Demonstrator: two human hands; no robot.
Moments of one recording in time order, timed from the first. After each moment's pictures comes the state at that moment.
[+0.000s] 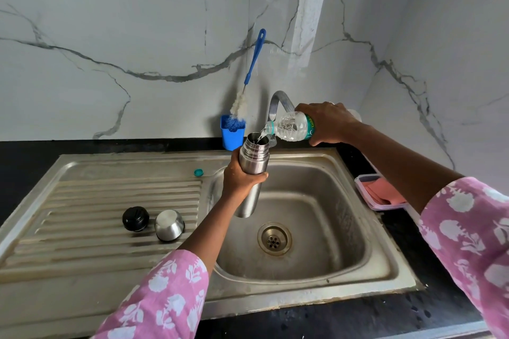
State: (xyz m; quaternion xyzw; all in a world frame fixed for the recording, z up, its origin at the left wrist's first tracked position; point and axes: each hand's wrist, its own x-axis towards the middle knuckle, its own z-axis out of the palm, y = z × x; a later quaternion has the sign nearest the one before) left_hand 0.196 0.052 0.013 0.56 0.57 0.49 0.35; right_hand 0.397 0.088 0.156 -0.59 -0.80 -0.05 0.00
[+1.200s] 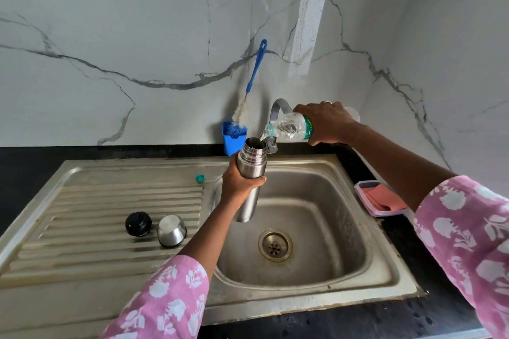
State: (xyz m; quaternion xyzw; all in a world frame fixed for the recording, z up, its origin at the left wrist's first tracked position) left_hand 0.190 0.051 0.015 0.55 0.57 0.50 0.36; right_hand 0.391 0.091 0.167 -0.58 -0.81 -0.10 -0.01
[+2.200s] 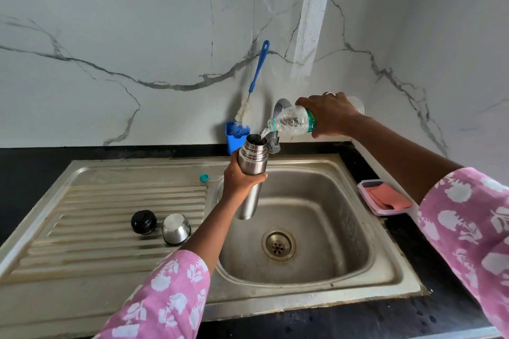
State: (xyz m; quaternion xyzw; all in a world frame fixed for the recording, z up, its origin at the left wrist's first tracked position) left_hand 0.187 0.050 0.022 0.55 0.57 0.50 0.35; right_hand 0.392 0.095 0.177 -0.57 -0.80 -0.16 -0.03
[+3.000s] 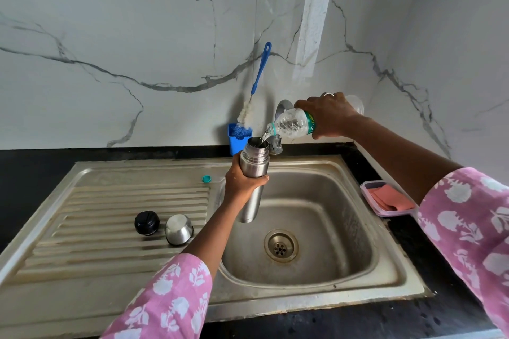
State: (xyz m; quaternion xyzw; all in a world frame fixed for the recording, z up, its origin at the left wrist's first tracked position) left_hand 0.185 0.048 0.017 0.55 0.57 0.51 0.35; right_hand 0.384 0.092 0.180 -0.56 -0.80 -0.19 -0.07
